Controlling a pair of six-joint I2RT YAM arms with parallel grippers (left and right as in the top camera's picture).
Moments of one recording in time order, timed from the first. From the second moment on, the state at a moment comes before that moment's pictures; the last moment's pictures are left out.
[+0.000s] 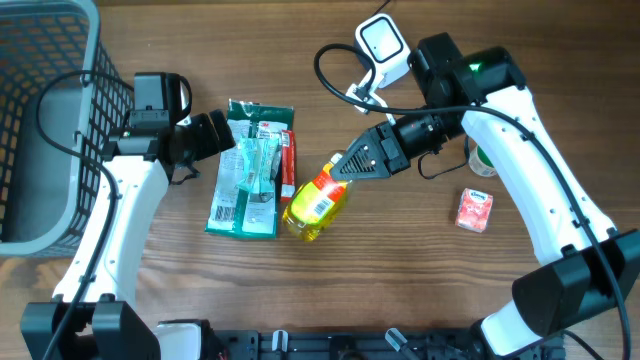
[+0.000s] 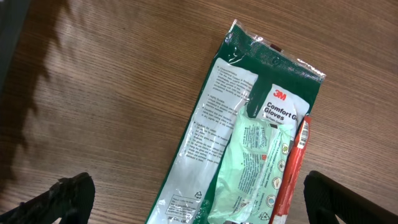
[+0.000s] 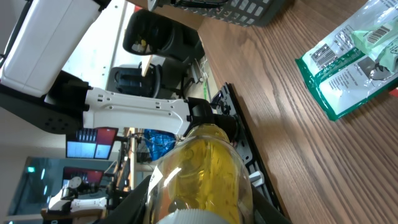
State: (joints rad) left arm 0.00 1.48 1.13 -0.74 0.02 -0.36; right arm 0.35 1.75 1.69 -1.54 -1.20 -0.42
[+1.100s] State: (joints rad) left arm 0.00 1.48 1.13 -0.74 0.02 -0.36; right arm 0.41 1.75 1.69 -1.42 -1.09 -0.34
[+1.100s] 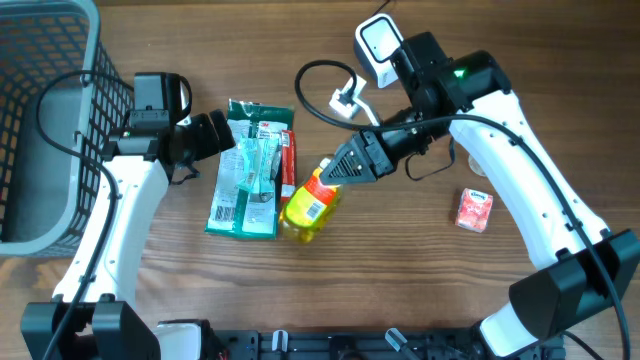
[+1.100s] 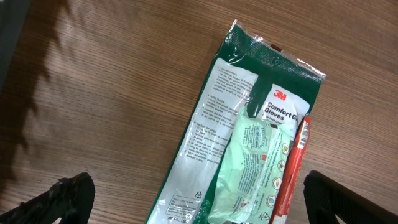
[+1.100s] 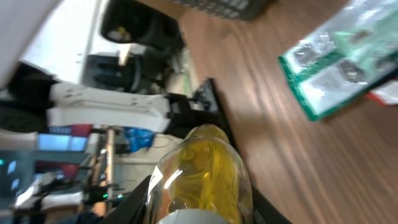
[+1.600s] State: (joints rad) left arm 0.00 1.48 1.13 -0.74 0.02 -0.36; right arm 0.39 1.75 2.01 -1.37 -0.33 0.18
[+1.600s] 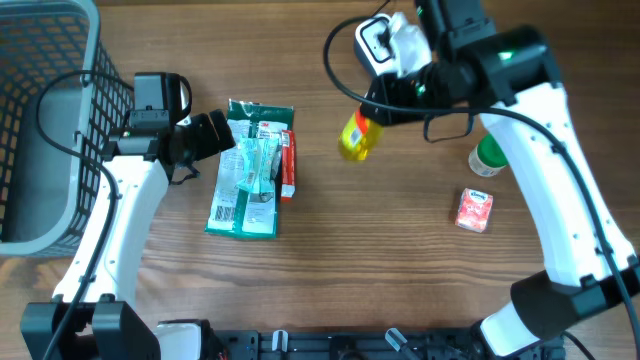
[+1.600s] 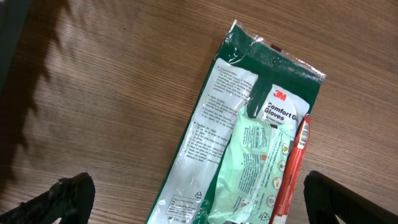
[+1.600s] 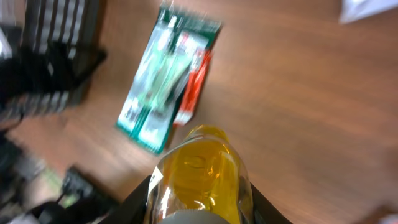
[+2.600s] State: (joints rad) left arm 0.00 1.48 1.13 -0.74 0.02 -0.36; right arm 0.61 2.32 2.04 -0.50 0.99 -0.51
